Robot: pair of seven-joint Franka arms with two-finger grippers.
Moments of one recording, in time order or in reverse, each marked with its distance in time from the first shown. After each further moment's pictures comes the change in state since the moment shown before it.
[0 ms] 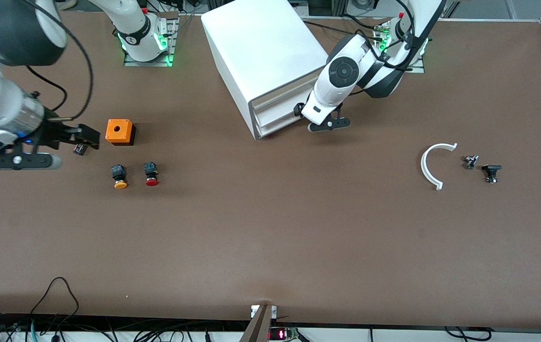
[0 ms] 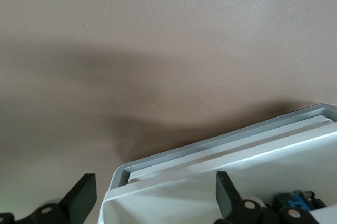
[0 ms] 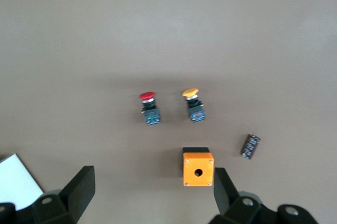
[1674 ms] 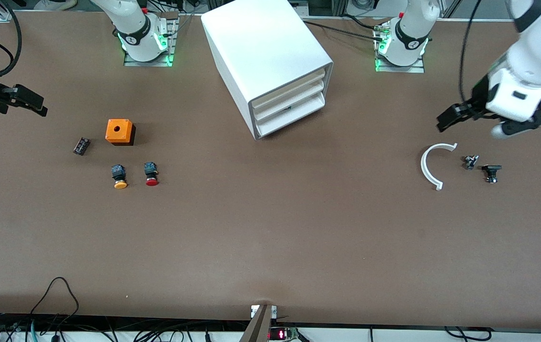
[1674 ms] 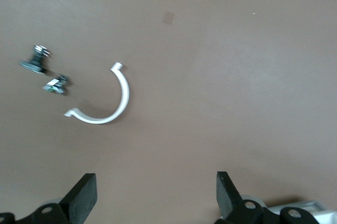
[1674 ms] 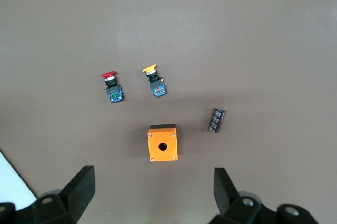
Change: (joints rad) left arm 0.165 -0.312 0.470 0.432 0.142 -0.606 0.397; right arm -0.100 -0.285 -0.060 -0.312 -0.001 0.062 -0.108
